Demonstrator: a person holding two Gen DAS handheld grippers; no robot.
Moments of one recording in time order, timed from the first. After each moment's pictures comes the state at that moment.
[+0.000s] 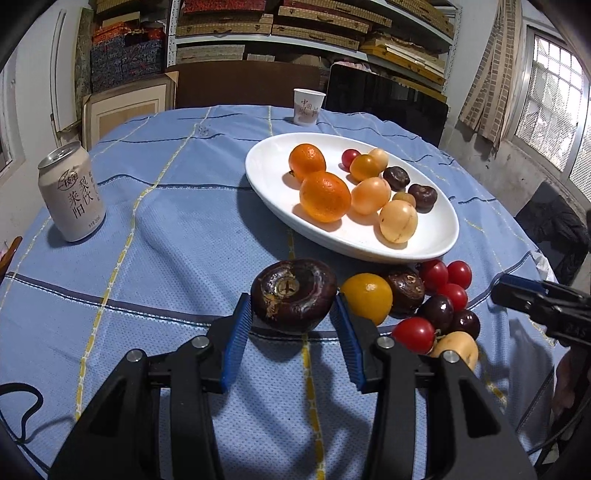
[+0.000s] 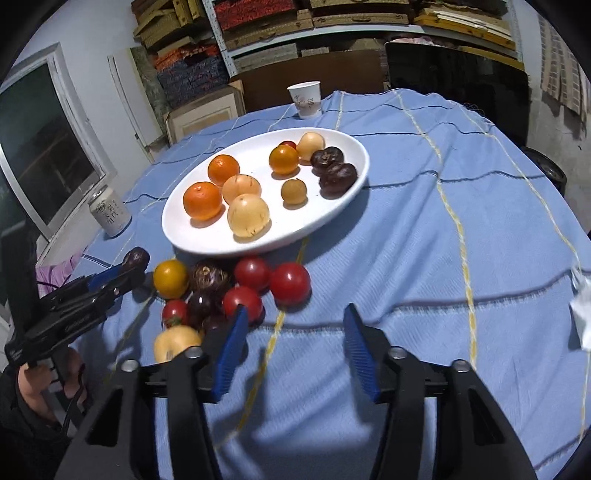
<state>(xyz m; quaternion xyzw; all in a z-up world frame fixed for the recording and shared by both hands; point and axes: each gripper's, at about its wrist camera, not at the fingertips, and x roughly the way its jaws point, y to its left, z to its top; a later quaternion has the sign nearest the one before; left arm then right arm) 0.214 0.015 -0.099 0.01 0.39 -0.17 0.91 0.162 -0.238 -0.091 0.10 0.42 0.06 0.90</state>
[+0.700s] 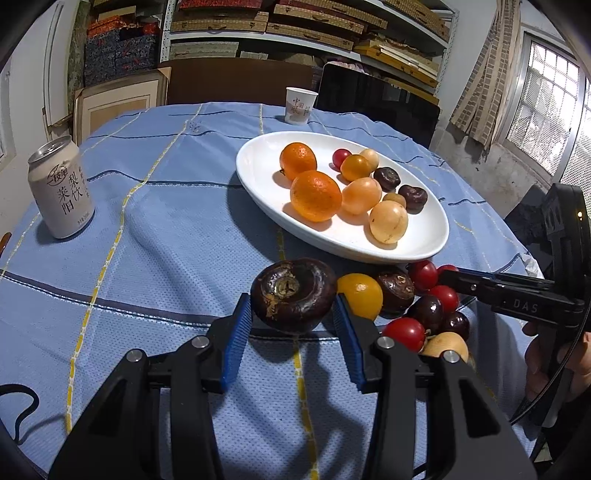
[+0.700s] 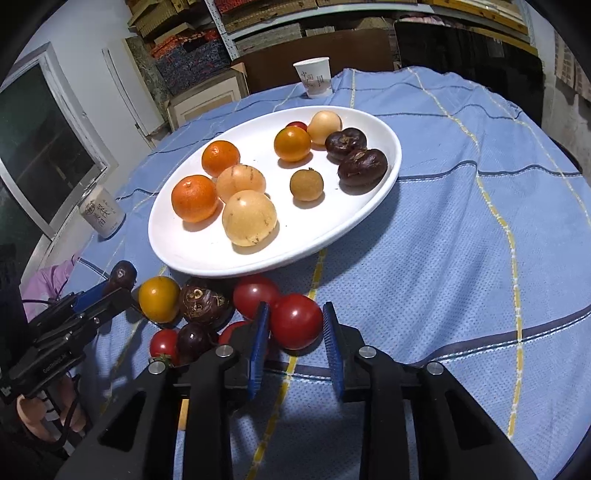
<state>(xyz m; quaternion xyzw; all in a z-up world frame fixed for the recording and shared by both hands) 0.218 0.015 -0.101 -0.01 0.39 -0.19 0.90 0.201 -0.227 -0.111 0.11 0.45 0.08 0.88</state>
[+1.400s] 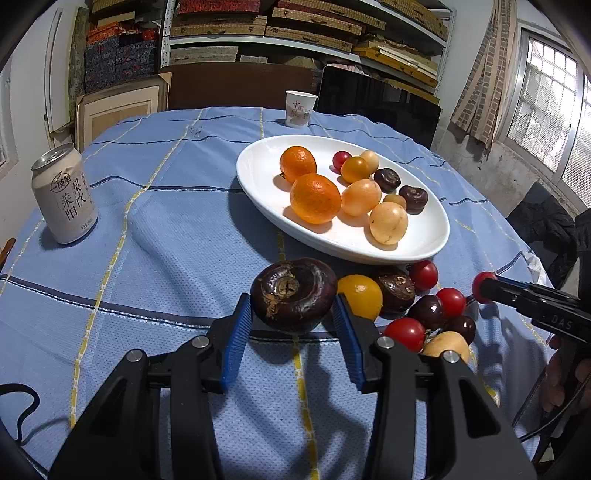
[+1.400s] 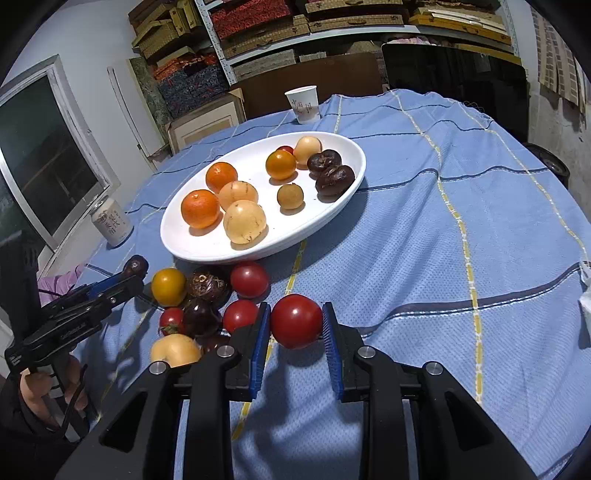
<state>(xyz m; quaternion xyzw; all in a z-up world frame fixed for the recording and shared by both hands) 0.216 0.014 -0.099 0.00 0.39 -0.19 0.90 0.155 -0.248 -0.096 0.12 0.40 0.07 0.90</state>
